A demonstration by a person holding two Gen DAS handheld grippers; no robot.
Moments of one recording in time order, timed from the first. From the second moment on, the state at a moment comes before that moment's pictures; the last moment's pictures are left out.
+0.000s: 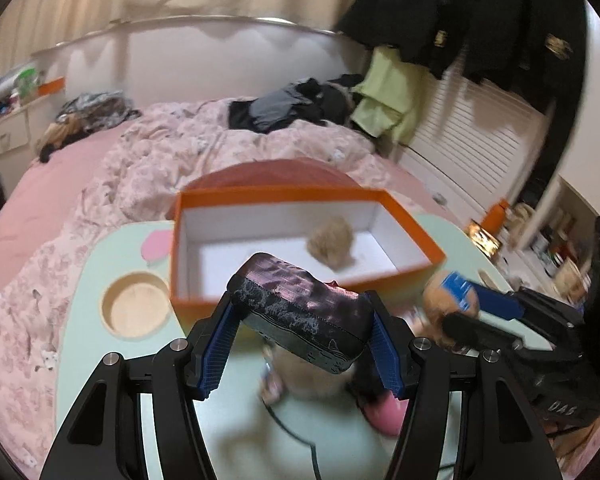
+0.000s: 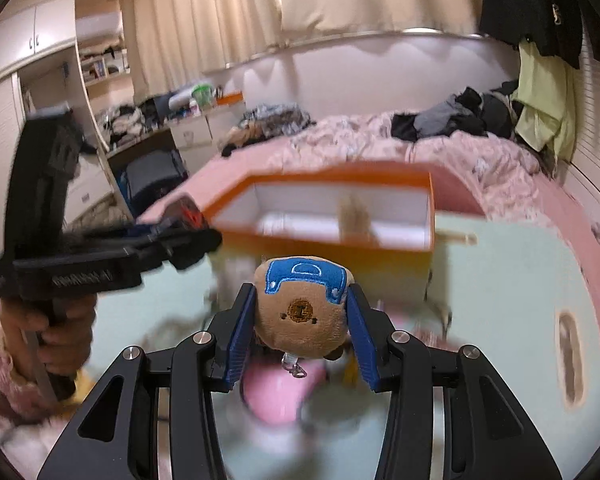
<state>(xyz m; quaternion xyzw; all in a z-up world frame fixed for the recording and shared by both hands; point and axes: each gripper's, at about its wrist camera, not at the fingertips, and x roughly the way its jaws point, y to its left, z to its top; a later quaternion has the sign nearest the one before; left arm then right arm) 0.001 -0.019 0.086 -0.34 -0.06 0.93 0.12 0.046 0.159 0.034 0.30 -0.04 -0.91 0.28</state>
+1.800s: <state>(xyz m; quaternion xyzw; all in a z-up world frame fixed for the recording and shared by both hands) 0.040 -0.015 0.034 -0.34 0.01 0.94 0.08 0.053 0.215 -0.006 0.33 -0.09 -0.93 0.10</state>
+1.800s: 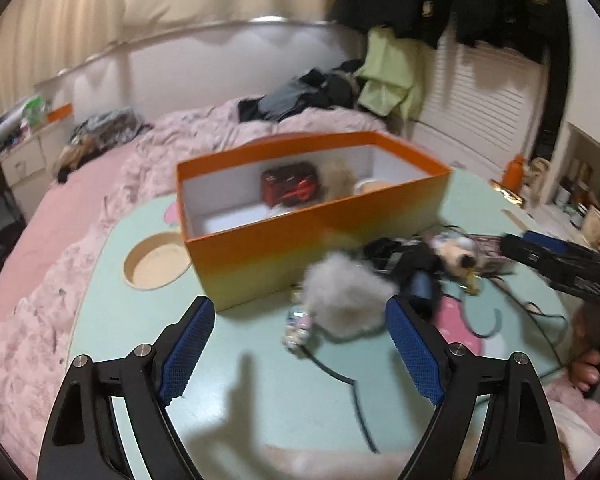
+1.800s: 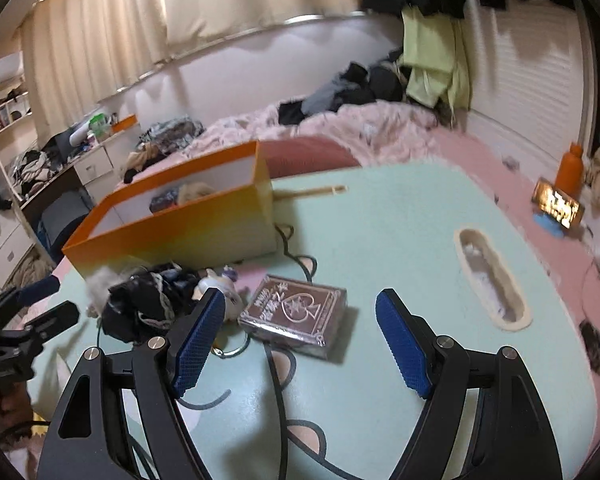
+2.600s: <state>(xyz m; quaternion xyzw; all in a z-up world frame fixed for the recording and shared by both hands) -0.021 -0.047 0.031 -0.37 -0.01 0.93 0.02 0.037 0.206 -0.022 0.41 -0.06 -0.91 0.06</state>
